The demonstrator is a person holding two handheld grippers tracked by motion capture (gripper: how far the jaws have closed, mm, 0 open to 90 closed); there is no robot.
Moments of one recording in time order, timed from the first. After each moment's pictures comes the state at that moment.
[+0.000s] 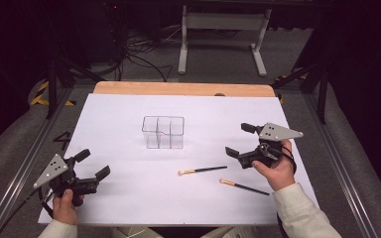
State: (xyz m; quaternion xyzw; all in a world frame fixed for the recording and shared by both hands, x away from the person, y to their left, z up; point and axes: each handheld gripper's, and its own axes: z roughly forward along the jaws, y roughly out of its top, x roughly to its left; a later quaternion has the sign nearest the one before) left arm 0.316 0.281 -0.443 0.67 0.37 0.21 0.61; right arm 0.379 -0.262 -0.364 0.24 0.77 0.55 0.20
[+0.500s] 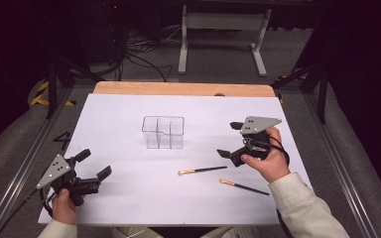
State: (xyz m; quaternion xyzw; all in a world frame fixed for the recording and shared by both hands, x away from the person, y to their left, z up) left arm 0.317 0.279 -0.445 0.68 0.36 0.22 0.60; right arm 0.393 -0.231 -0.344 0.19 0.86 0.44 0.18
